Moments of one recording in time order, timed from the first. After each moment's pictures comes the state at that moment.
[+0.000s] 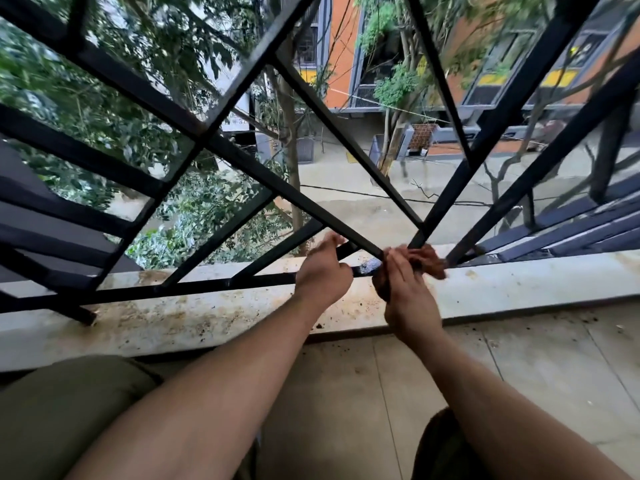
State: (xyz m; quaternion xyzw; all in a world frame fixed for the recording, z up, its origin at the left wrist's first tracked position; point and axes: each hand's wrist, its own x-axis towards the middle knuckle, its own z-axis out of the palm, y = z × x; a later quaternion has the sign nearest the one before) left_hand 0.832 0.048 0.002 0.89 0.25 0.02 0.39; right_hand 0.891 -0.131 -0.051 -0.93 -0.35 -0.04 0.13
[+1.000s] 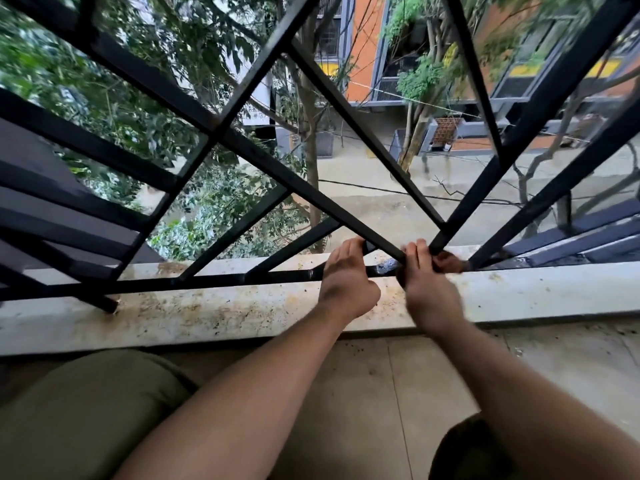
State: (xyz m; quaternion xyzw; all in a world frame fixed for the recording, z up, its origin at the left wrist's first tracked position) left_hand 0.832 0.028 -0.007 0.89 0.23 0.01 0.40; right_hand 0.912 -0.116 -0.040 -0.96 -0.27 0.00 0.05
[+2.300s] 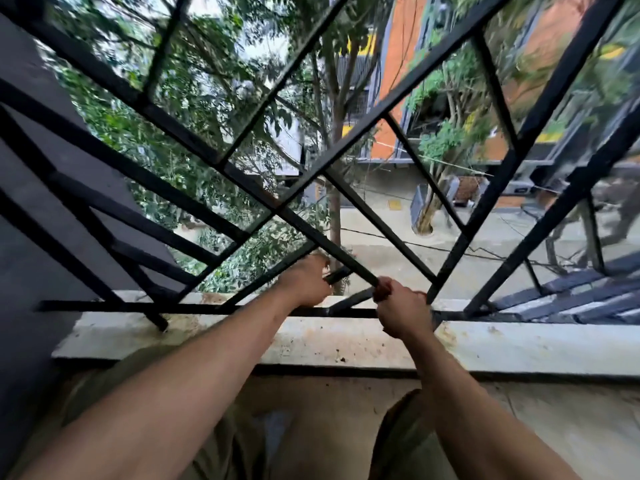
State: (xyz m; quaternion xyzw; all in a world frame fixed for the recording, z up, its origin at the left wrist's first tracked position) left_hand 0.784 0.108 0.115 0.91 0.27 -0.07 0.31; right_hand 0.876 -0.069 0.058 -0.94 -0.21 0.15 0.20
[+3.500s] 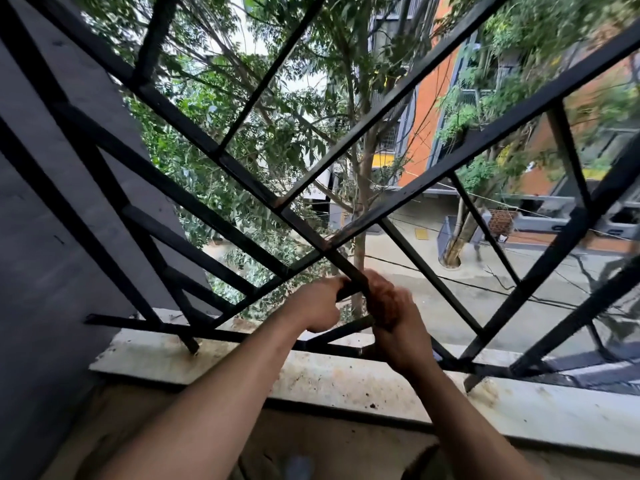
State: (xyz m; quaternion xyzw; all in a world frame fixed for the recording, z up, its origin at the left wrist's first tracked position) left_hand 0.758 0.148 0.160 0.93 0.25 -0.05 0.26; right_hand 0.859 0.000 0.087 -0.83 -0.42 0.02 0.37
